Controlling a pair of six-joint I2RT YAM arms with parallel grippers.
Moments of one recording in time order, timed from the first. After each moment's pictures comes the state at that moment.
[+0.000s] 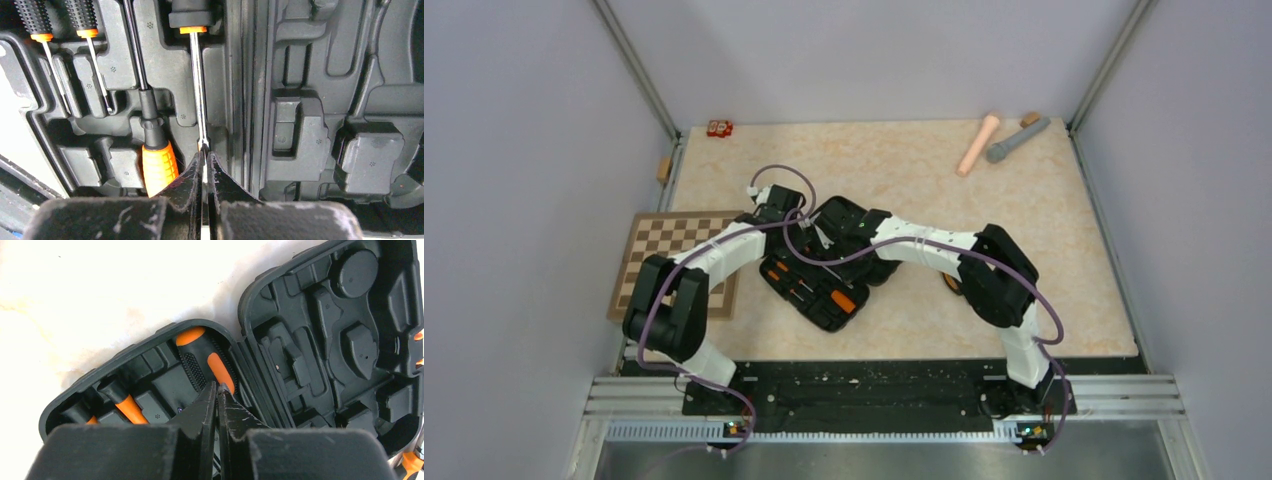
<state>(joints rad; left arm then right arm) -0.38 1.60 0.97 -0.38 -0.17 -0.82 0.95 2.05 1.57 -0.68 -0.03 0.15</state>
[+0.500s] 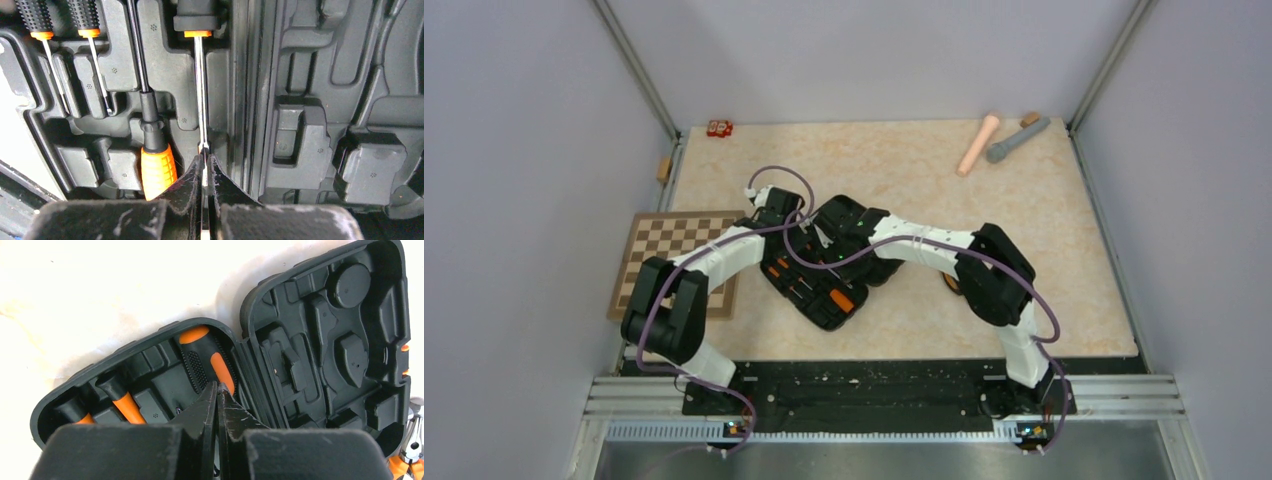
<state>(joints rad) -0.38 1.58 0.92 -0.29 -0.16 -0.85 0.95 2.08 1.57 -0.67 -0.03 0.16</state>
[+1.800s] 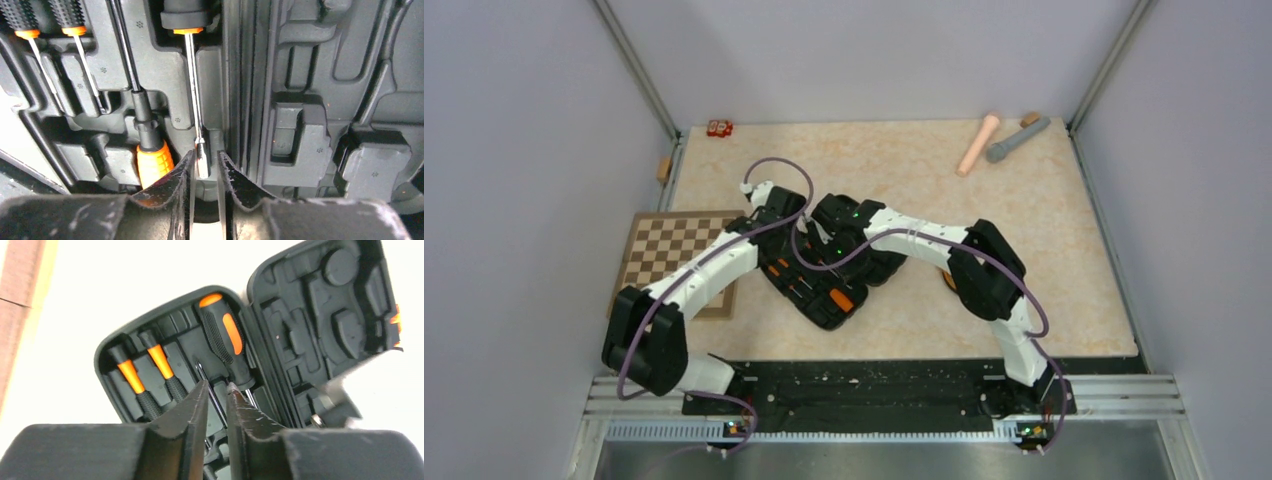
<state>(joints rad) -0.46 1.44 0.95 -0.50 -0.30 -0.85 0.92 2.13 1.70 -0.80 -0.08 0.18</state>
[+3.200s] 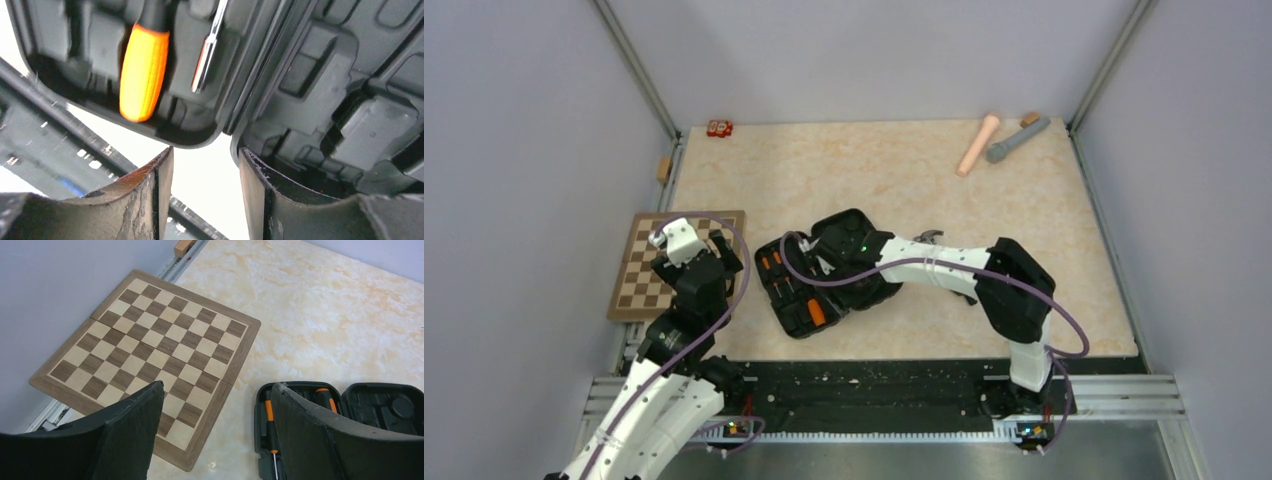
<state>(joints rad) -0.46 0.50 0.64 -0.49 -0.86 -0.38 1.02 1.93 1.43 -0.68 -0.06 0.27</state>
